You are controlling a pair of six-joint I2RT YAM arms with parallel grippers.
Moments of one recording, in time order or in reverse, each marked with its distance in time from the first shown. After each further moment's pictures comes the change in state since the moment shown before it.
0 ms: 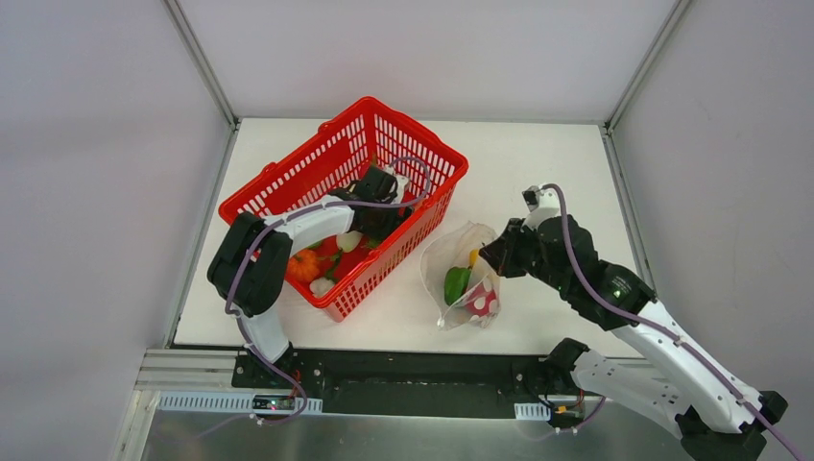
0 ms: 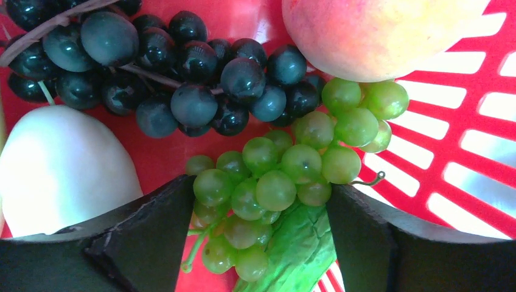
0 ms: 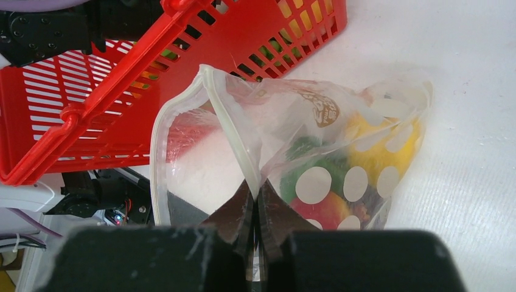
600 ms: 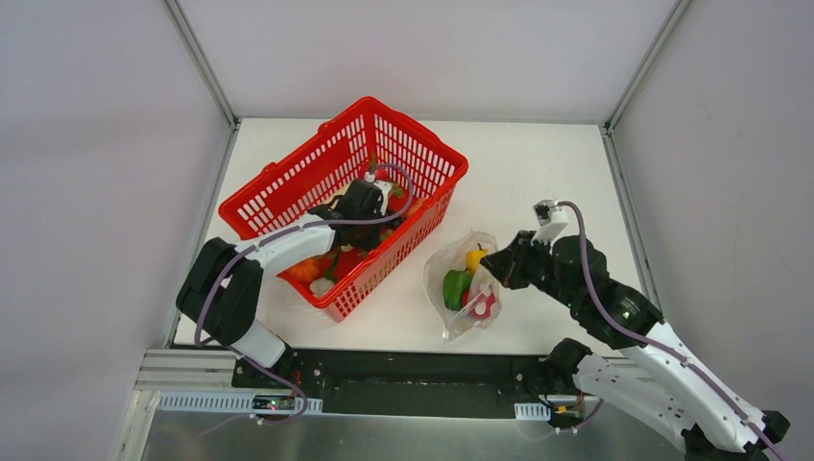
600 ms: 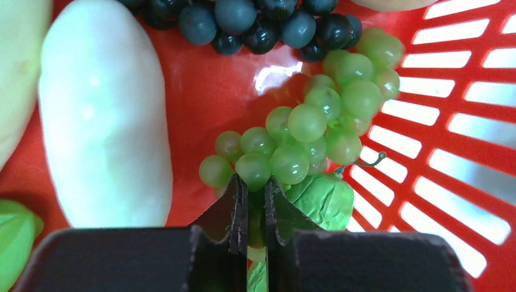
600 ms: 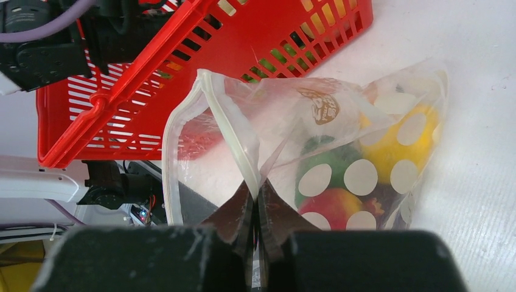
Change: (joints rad) left arm -0.014 -0.193 -0.193 0.062 -0.061 -0.082; right arm 0.000 -0.143 -0.138 0.089 -0.057 0.043
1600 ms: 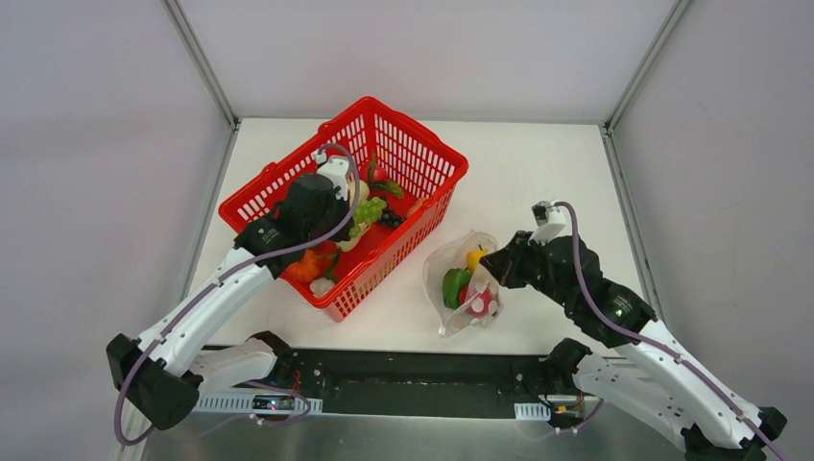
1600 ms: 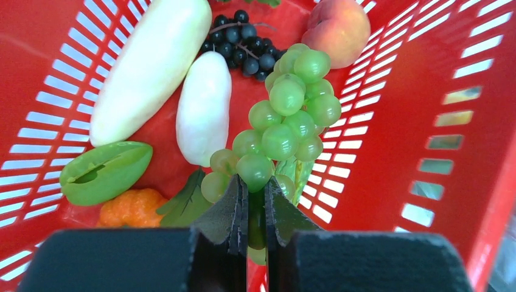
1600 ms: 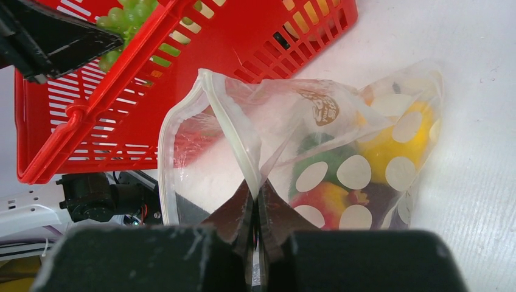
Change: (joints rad) left arm -0.001 -0.501 0.050 -0.243 -0.149 -0.023; right arm 0.000 0.008 -0.032 0.023 0.040 0.023
